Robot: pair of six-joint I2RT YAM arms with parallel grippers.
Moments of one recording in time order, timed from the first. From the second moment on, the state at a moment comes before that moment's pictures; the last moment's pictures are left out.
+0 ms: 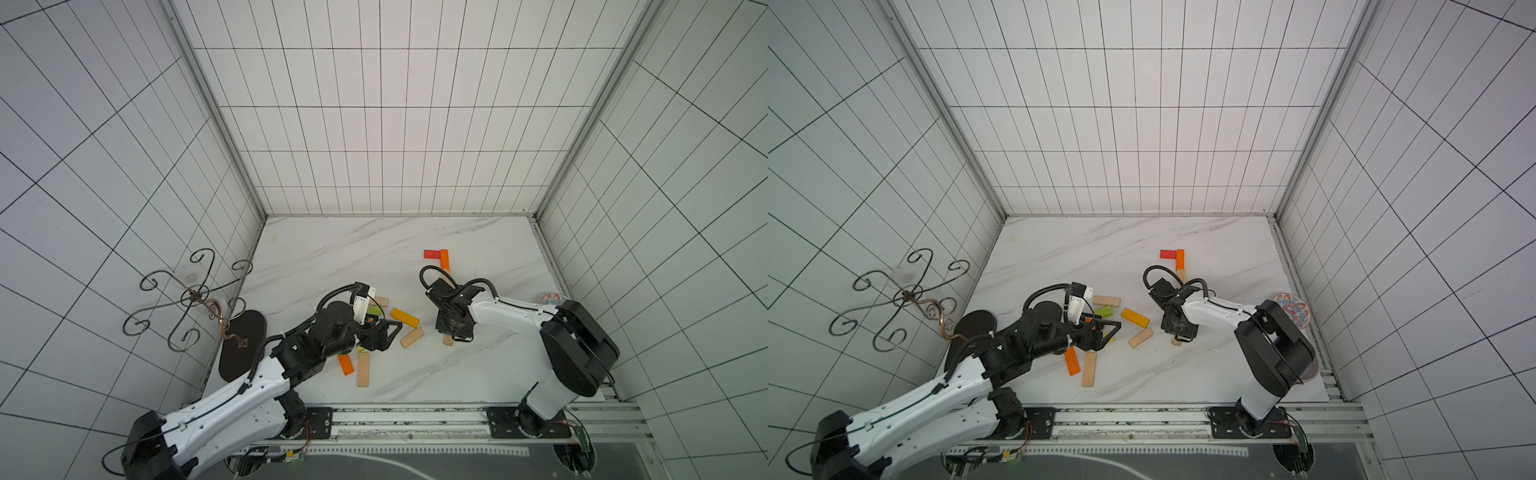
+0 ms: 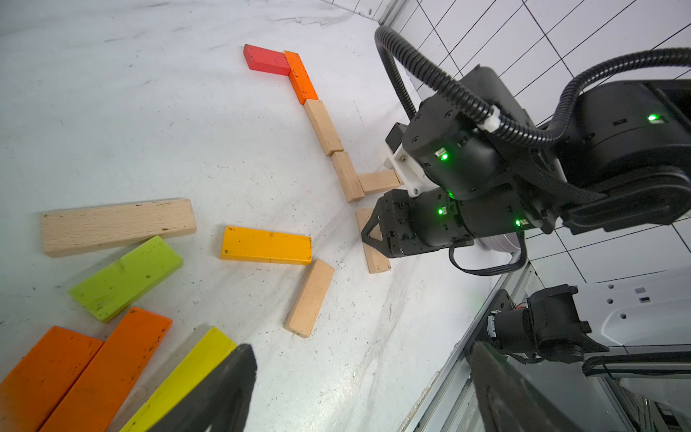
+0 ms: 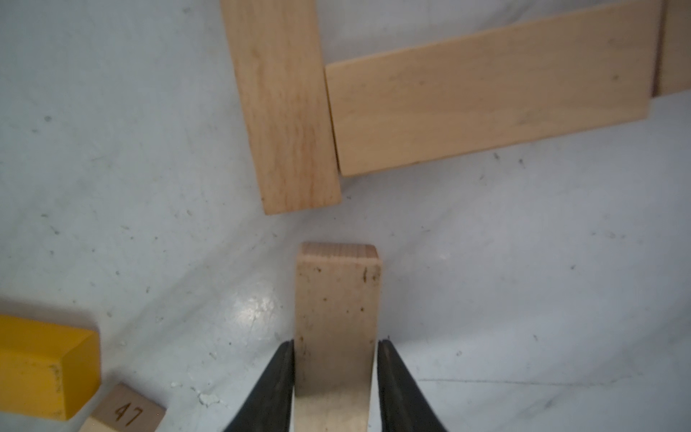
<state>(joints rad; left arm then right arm) -0.81 0.83 0.57 -0.21 0.16 -0.62 0.72 1.65 0.95 -0.73 0.20 0.97</state>
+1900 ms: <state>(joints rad) -0.78 0.84 0.57 -0.20 0.18 -0.62 0.68 1.70 1.01 -0.76 0.20 0.87</state>
